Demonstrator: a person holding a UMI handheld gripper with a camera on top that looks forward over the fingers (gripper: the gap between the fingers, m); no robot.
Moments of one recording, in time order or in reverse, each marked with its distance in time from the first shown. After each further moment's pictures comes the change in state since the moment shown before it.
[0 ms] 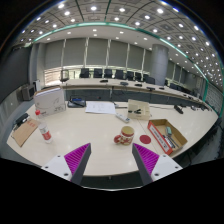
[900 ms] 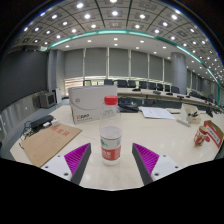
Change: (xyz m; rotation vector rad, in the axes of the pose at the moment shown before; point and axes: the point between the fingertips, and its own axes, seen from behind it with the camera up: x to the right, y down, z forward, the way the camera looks) arm -0.410 0.031 0.154 0.160 -0.206 -0.005
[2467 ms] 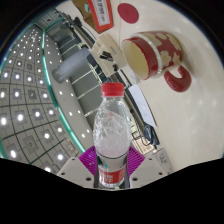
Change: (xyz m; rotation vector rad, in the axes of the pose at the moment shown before) arm 0.387 -0.139 0.062 0.265 -0.485 2.049
